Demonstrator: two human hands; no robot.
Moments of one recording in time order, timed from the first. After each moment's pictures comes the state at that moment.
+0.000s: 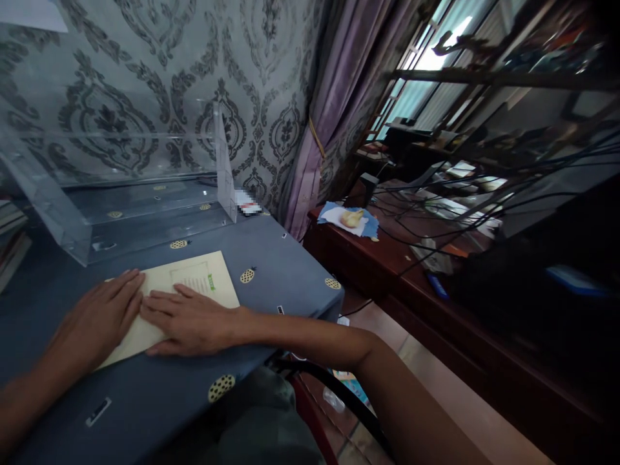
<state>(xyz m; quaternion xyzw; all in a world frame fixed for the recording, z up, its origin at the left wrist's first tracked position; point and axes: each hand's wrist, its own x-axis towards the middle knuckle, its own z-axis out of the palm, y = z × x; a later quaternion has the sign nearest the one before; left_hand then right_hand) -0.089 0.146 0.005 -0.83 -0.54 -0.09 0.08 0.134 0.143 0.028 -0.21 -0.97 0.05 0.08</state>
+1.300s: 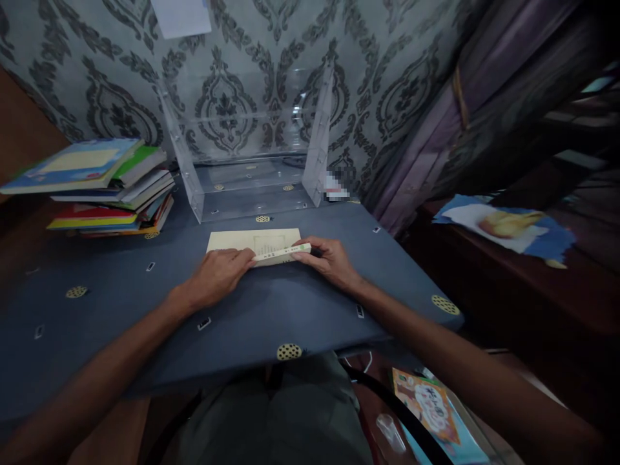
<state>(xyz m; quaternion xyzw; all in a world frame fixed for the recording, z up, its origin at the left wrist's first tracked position) -0.047 0.122 0.043 -0.87 -0.48 -0.11 0.06 0.213 0.199 0.008 -0.33 -0.78 0.37 0.39</state>
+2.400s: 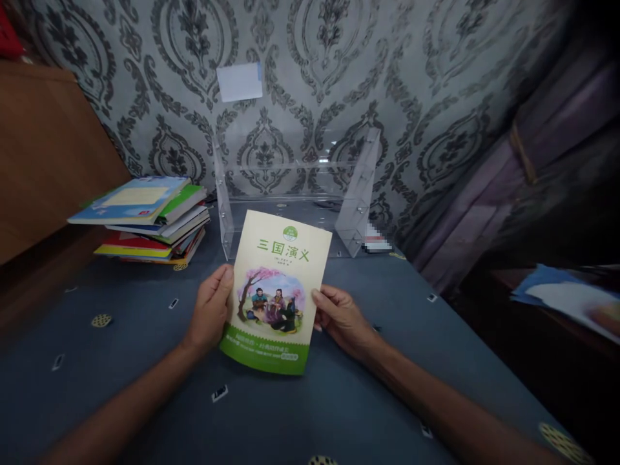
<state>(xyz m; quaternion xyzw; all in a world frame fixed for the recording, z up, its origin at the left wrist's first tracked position) -0.054 0.130 0.053 -0.40 -0.49 -0.67 -0.39 0.154 0.206 0.017 -0.23 -0.47 0.76 0.38</state>
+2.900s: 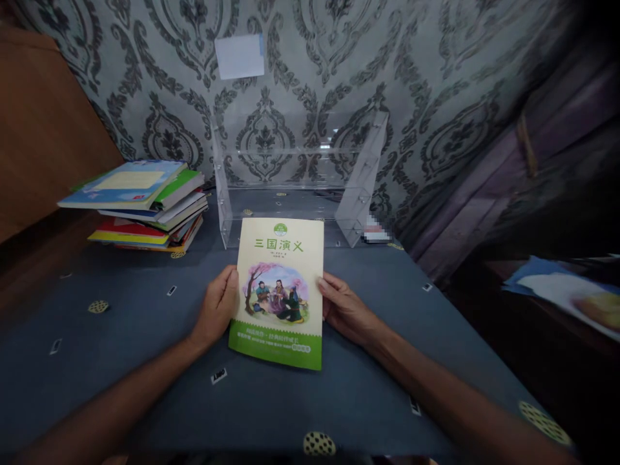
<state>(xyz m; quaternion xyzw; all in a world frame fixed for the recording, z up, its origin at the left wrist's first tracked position) -0.058 0.121 0.031 -0.54 -0.59 -0.54 -0.25 0.163 0.209 0.016 -0.22 -0.45 0.80 0.34</state>
